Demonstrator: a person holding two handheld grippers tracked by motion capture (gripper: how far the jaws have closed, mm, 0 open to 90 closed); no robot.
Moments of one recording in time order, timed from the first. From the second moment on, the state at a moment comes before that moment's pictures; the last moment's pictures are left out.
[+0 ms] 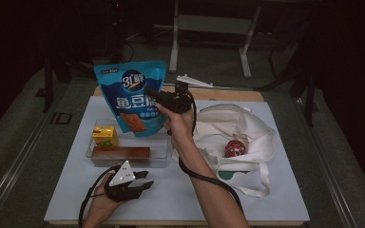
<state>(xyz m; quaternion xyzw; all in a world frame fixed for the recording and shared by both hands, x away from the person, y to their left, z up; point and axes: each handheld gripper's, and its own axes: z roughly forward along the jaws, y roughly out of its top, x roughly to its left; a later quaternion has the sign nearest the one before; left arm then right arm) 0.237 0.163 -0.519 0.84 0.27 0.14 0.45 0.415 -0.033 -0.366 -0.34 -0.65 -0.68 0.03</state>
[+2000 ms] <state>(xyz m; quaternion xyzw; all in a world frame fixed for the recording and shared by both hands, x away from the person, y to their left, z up) 0.235 0.167 -0.517 0.83 0.27 0.14 0.46 0.431 0.003 -0.442 -0.37 -0.65 -0.66 0.03</state>
